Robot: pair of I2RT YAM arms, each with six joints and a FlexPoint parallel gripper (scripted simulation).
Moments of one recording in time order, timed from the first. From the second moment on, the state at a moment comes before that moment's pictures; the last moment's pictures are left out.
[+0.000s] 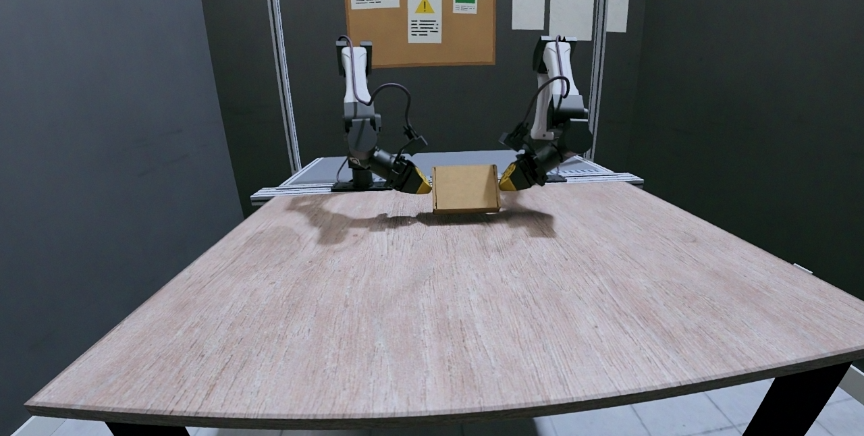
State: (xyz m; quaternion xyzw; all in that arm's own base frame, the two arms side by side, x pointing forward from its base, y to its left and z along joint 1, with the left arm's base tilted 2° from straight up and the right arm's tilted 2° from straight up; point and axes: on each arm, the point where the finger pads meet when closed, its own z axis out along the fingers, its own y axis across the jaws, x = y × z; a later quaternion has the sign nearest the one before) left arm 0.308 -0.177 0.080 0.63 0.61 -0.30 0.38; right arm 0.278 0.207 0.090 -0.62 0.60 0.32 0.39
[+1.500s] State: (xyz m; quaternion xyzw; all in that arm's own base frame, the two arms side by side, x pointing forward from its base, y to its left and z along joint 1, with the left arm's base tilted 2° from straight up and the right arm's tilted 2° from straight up) left arm 0.315 -0.176 0.080 0.66 0.57 -0.23 0.44; right arm 0.285 0.207 0.089 -0.65 0.56 0.25 0.45
